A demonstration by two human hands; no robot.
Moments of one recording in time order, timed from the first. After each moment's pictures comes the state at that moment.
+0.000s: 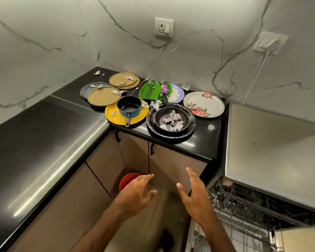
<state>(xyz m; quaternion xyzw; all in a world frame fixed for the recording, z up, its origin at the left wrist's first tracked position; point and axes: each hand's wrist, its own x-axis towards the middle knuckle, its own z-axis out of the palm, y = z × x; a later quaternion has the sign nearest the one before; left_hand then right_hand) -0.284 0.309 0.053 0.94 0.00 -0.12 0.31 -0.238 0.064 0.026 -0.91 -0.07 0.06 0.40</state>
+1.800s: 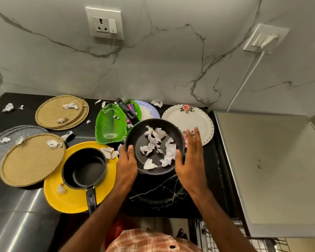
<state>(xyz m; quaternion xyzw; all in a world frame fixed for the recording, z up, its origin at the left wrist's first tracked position) 0.181 0.354 0.037 0.73 0.15 -0.02 0.66 0.142 0.153 0.073 -0.91 0.05 -0.18 0.38</state>
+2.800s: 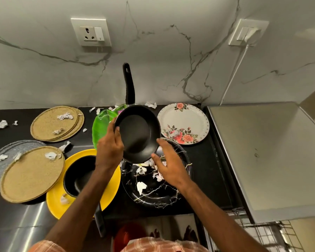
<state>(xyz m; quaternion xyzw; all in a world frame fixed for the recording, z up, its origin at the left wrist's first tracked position) 0.229 0.396 0.095 0.89 -0.03 0.13 0.44 0.155 0.189 0.041 -0.88 0.01 -0.01 0.47</state>
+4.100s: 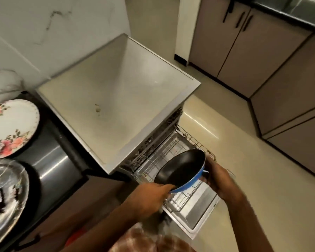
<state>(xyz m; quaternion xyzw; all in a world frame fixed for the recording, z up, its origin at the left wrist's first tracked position) -0.165 -0.062 0.006 0.67 -0.65 -0.34 0.02 -0.360 -0.242 -0.029 -0.36 0.52 -0.14 0.76</state>
